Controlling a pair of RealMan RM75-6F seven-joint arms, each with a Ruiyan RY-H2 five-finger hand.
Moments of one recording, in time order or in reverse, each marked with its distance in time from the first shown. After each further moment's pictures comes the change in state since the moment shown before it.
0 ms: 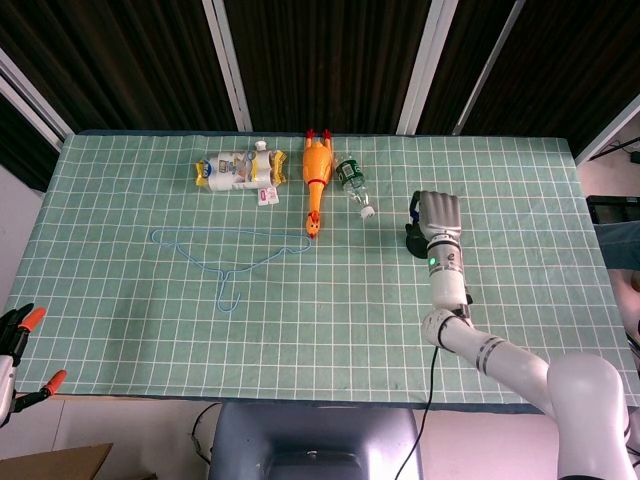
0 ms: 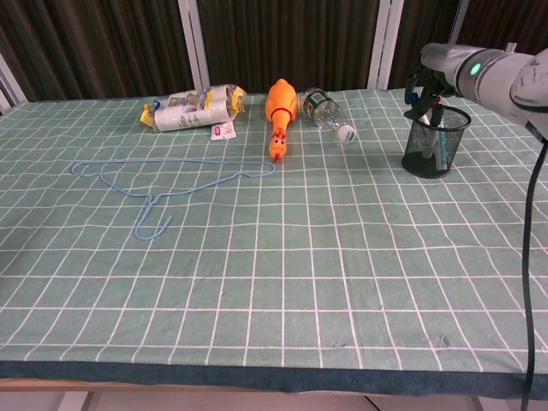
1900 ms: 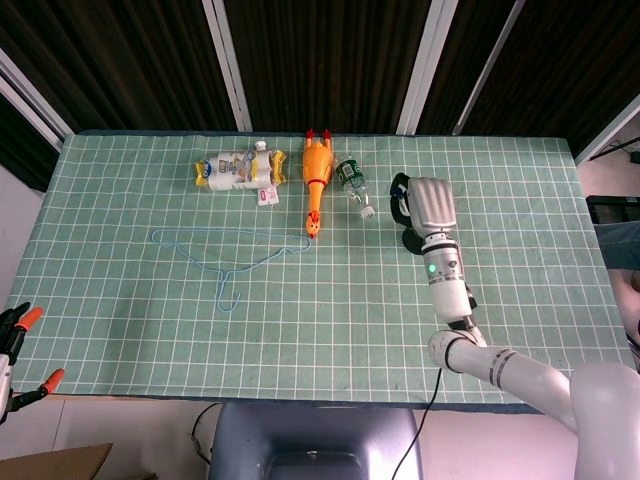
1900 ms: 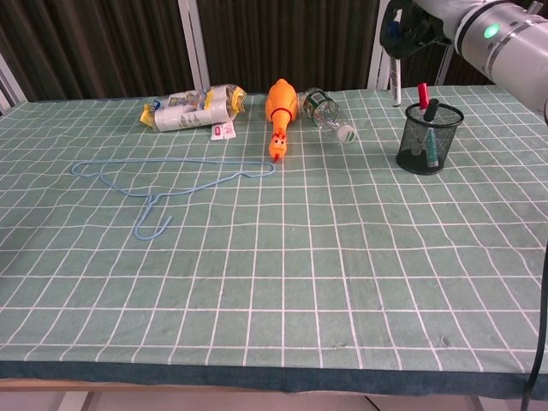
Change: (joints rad) left arm 0.001 0.008 -0.006 -0.001 -0.007 -0.003 -0.025; right arm -0.083 0.064 0.008 -0.198 -0.446 0.211 0.324
